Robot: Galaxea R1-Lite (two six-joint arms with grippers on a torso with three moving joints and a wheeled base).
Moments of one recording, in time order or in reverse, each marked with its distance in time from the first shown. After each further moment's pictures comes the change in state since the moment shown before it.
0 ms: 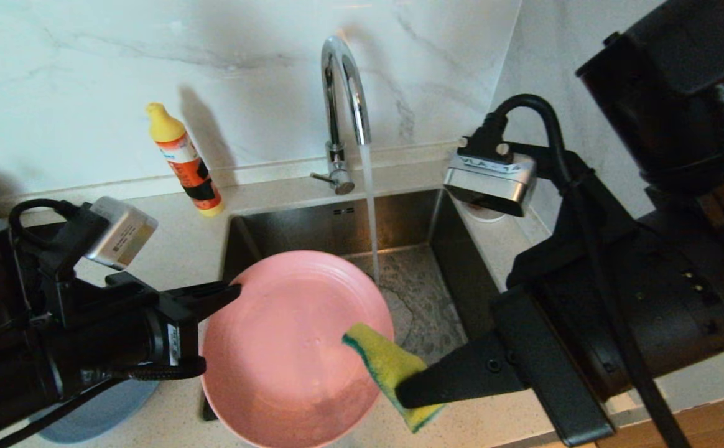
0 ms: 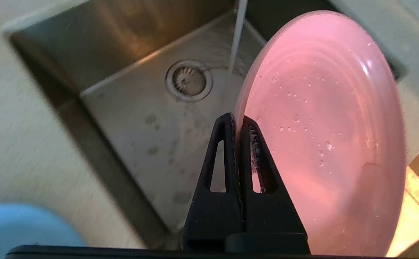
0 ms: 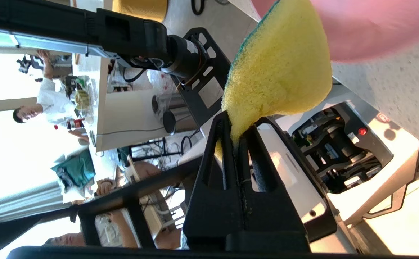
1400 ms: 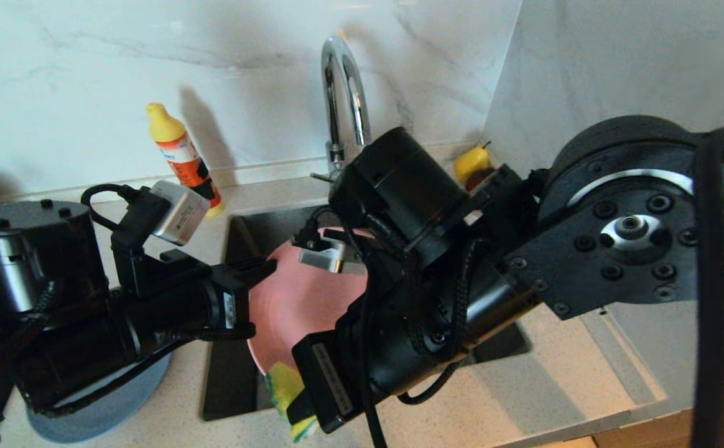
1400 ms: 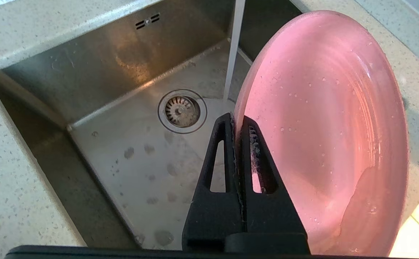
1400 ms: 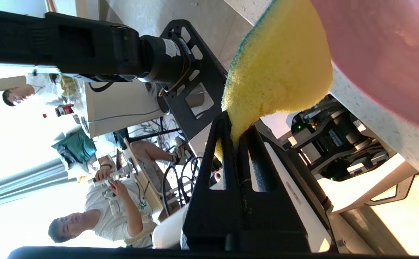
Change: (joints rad) left arm -0.034 0.161 -0.028 -0.206 0.020 -0.010; right arm 0.051 0.358 -0.223 0.010 0.005 0.003
